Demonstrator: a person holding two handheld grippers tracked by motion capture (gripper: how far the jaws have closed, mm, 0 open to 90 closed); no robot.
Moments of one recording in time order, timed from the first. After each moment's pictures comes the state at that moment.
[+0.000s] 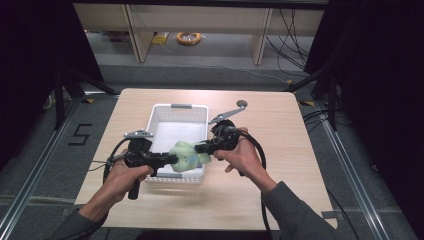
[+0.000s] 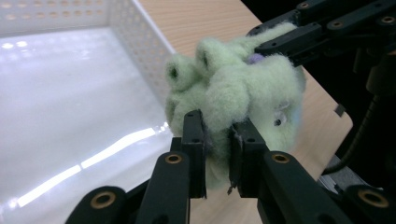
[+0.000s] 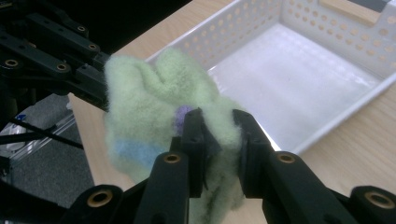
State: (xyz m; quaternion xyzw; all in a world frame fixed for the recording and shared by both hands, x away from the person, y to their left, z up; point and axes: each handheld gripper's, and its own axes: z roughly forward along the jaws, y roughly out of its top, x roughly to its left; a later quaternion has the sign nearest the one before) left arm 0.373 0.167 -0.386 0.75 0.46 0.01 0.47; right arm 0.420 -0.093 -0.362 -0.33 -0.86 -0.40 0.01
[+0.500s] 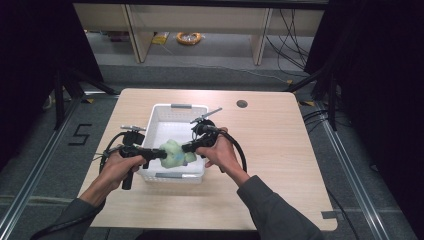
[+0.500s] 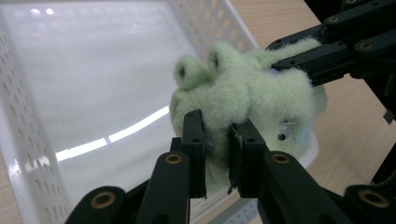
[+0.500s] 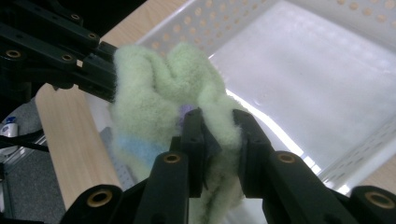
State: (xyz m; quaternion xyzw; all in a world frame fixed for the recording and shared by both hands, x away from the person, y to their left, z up) left arm 0.411 0.194 -0.420 0.75 0.51 0.00 0.43; right arm 0.452 -0.046 -0.402 -0.36 -0.86 -0.37 0.02
